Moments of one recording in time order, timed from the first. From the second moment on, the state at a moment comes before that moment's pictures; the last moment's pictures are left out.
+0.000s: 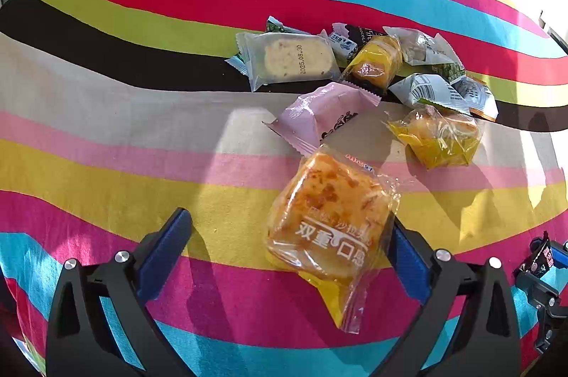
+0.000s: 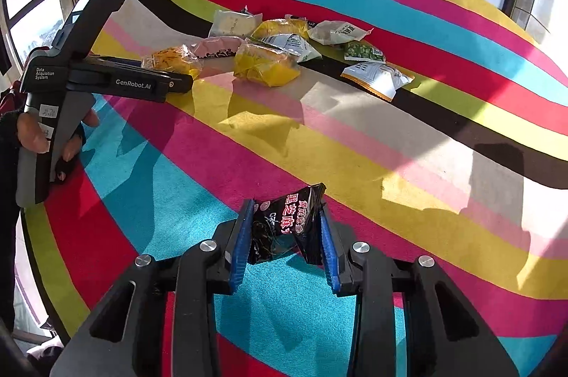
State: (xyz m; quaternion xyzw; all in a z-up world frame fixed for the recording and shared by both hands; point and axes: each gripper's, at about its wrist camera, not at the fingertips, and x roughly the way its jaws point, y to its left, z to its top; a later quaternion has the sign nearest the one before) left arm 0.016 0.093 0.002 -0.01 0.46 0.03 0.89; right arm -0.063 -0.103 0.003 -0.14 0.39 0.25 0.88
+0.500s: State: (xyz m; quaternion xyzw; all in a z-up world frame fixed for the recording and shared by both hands) left arm 0.001 0.074 0.009 0.03 0.43 -0.02 0.90; right arm -0.070 -0.109 0.000 -0.10 0.39 0.24 0.88
